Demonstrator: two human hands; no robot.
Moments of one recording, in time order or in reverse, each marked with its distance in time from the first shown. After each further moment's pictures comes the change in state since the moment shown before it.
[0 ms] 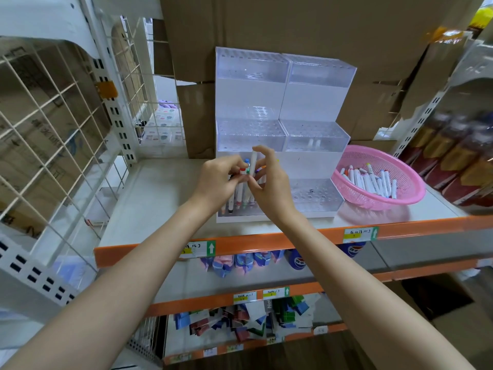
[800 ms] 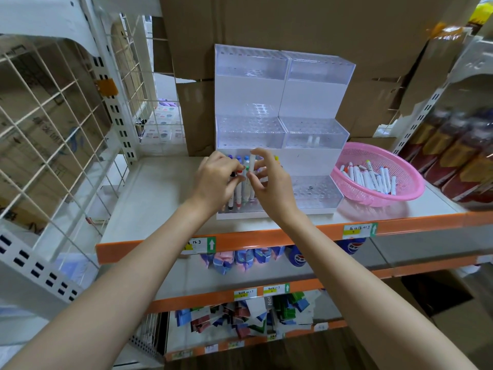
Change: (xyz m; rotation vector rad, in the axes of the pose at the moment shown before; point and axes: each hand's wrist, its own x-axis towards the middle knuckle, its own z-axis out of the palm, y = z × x) left_hand -0.010 -0.007 0.000 0.267 -0.017 0.124; right_hand -0.008 -0.002 -0.002 -0.057 0.032 -0.043
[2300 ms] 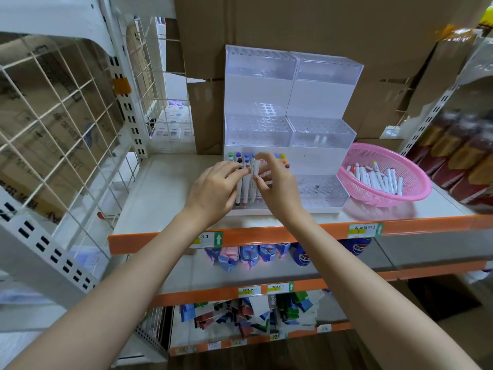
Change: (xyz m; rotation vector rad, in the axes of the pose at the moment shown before) left_hand -0.030 -0.005 -0.013 0.166 -0.147 0.092; right_hand -0.006 0.002 0.003 -0.036 -0.062 -0.001
